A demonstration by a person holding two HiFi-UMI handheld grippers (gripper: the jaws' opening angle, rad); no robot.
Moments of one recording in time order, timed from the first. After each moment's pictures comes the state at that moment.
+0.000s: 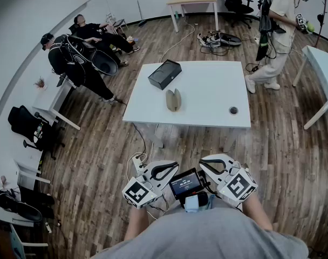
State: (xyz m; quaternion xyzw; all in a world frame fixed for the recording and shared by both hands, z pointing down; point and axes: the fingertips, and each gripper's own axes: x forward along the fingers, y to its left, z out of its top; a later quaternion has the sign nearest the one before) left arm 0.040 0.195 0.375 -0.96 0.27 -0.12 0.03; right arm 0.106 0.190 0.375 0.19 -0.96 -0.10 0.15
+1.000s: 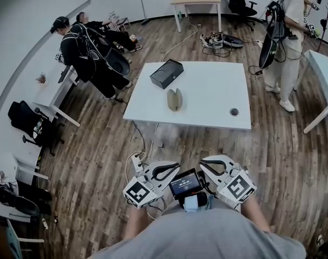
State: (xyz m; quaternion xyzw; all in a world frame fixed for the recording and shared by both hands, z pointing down) left arm 0.049 0.196 0.370 -0.95 0.28 -0.12 0.02; right arm 0.111 0.191 0.377 0.20 -0.97 -0.07 0.13
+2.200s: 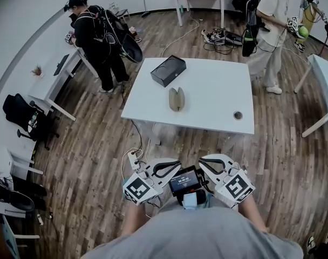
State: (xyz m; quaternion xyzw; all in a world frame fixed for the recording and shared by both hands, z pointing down) left arm 0.032 0.153 0.389 -0.96 0.25 -0.12 0.01; right arm 0.084 0.146 0.388 0.19 -0.97 -0.06 0.16
